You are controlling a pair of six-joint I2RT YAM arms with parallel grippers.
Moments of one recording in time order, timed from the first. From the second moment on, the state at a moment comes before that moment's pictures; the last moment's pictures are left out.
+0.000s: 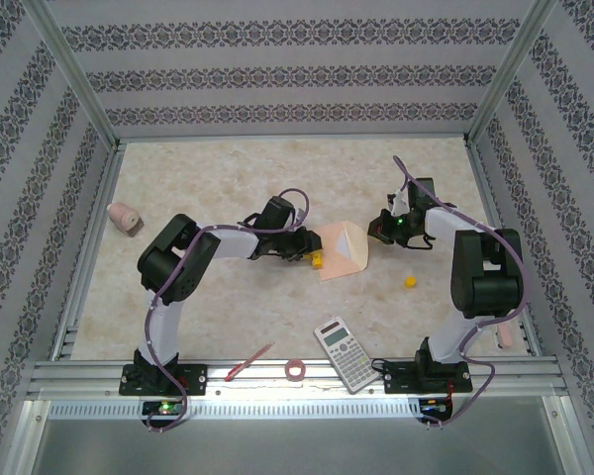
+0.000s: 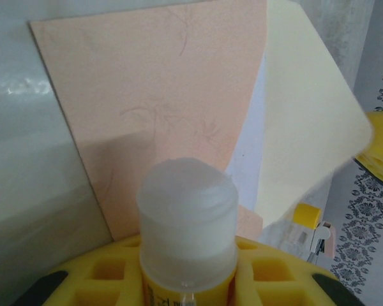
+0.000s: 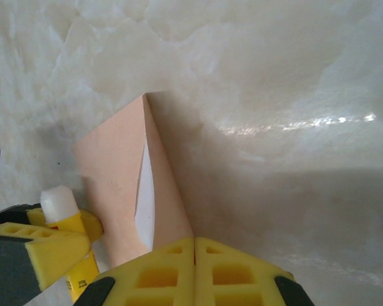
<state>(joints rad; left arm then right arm) -0.58 2.06 1.15 0.13 0.58 -0.97 0.00 1.73 0.99 -0.43 -0.63 0.38</state>
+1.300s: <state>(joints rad) -0.57 2.11 1.24 0.05 0.59 -0.90 0.17 1.82 0.97 -0.31 -0.75 0.41</state>
